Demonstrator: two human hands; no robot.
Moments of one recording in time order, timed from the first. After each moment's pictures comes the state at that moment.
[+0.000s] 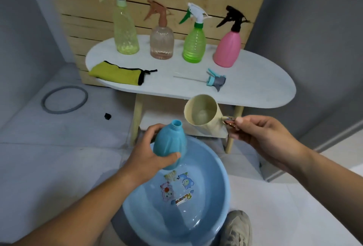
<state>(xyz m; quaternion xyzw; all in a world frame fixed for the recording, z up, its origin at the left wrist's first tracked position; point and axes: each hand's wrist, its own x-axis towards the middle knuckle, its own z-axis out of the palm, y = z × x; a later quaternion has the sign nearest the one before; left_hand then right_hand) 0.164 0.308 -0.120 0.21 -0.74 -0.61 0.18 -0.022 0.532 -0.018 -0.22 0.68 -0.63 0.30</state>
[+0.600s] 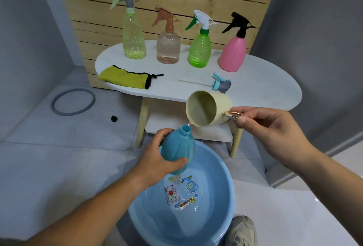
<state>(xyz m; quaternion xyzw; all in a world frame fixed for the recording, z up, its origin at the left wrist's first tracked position) 0.163 0.311 -0.121 0.20 -0.75 -0.61 0.17 0.000 0.524 0.021 -0.35 0.75 -0.54 0.16</state>
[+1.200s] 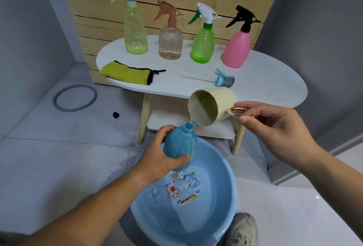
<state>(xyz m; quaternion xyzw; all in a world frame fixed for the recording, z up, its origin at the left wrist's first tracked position) 0.161 0.313 -0.121 0.20 -0.74 -0.62 0.16 -0.003 0.523 0.012 -0.38 0.75 -0.52 0.12</state>
